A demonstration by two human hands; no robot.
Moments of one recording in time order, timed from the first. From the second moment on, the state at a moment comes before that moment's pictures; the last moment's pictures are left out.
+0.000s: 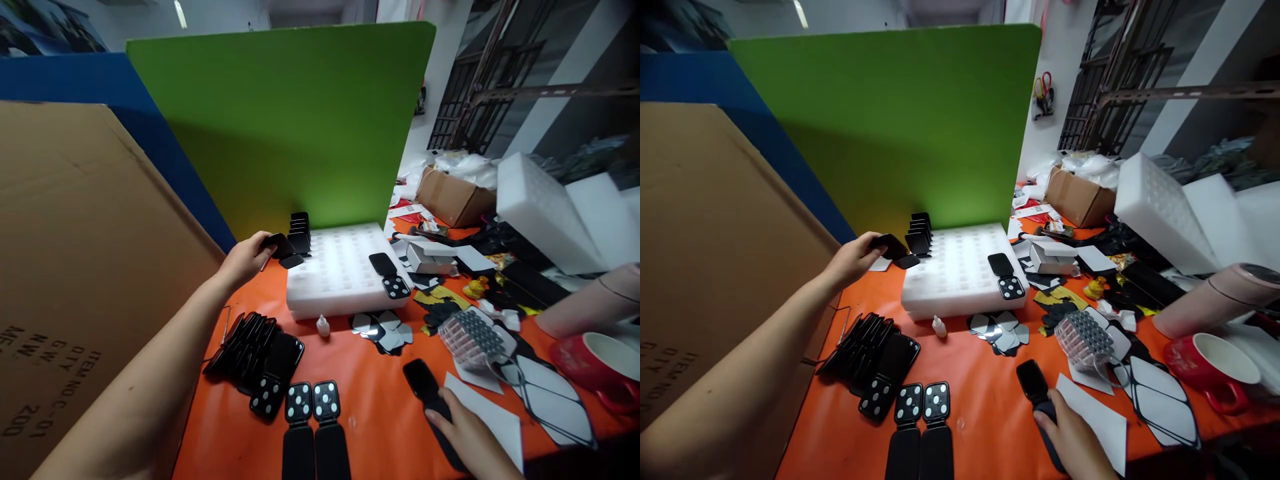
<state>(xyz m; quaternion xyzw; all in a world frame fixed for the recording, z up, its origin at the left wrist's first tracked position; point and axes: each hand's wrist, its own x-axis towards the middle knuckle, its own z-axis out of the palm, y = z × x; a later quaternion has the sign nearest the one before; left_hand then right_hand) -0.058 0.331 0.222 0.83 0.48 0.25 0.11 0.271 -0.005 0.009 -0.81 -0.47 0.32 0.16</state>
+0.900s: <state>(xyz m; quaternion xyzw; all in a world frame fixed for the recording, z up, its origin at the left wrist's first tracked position) -0.013 0.275 0.185 0.82 0.47 0.30 0.11 0.192 0.062 0.096 -0.58 -0.33 0.53 0.53</state>
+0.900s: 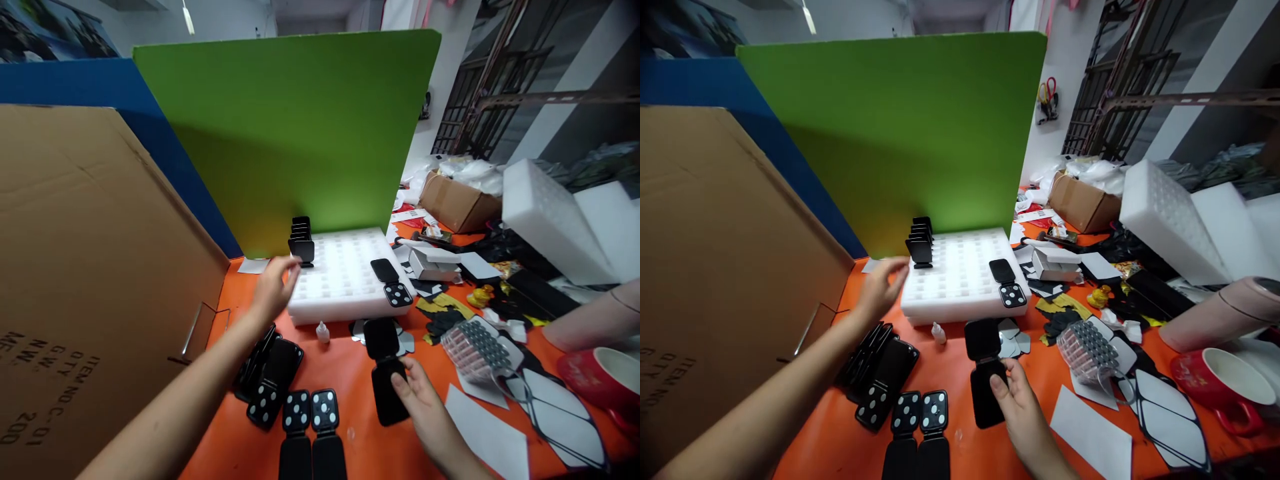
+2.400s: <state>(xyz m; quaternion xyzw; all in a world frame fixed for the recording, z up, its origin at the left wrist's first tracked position) 0.005 0.376 0.212 0.92 0.39 -0.01 0.05 0.222 0.179 0.117 -0.63 -0.50 0.31 0.51</state>
